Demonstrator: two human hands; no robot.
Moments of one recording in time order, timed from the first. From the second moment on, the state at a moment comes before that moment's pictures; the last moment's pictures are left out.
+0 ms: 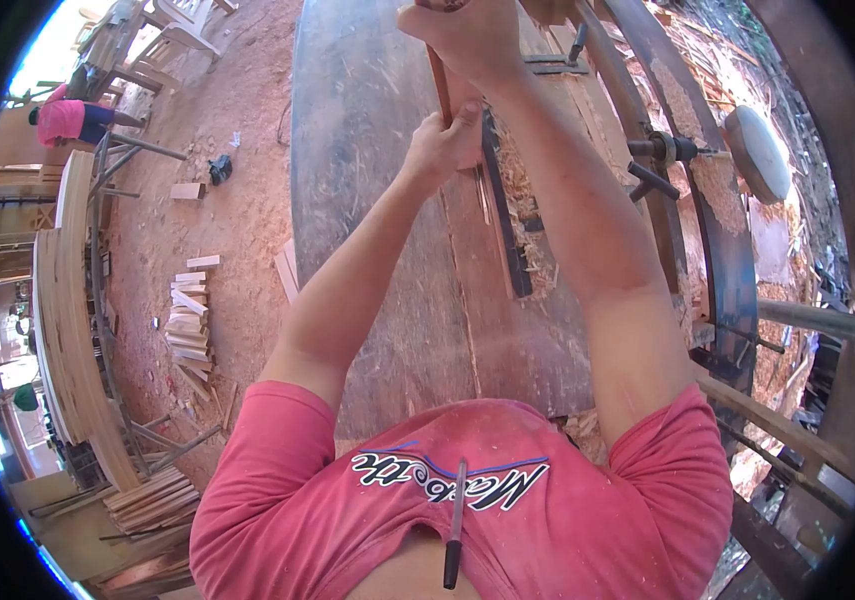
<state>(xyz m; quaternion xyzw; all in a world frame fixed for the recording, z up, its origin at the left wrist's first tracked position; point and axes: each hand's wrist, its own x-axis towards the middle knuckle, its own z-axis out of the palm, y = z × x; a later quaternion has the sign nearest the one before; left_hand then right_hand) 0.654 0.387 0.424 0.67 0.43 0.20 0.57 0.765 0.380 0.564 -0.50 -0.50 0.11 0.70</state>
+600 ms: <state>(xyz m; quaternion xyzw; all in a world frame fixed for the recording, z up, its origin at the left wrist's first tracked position) 0.667 0.409 0.407 0.66 0.43 0.23 0.57 0.773 0.400 0.559 -0.51 -0.50 0.09 0.70</state>
